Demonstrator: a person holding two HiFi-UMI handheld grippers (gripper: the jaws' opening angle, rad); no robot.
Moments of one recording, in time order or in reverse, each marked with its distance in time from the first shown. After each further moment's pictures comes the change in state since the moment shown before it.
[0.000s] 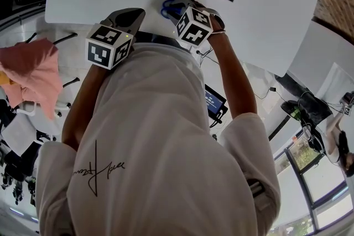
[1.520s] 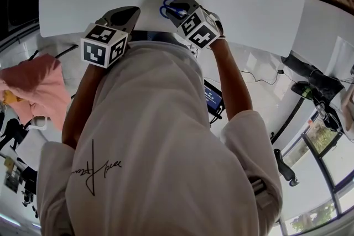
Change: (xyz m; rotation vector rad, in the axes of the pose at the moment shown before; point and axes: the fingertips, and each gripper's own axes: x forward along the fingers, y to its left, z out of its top) left arm 0.009 -0.028 0.005 0.098 0.028 -0.067; right arm -0.050 0.011 -0.022 0.317 -0.156 -0.137
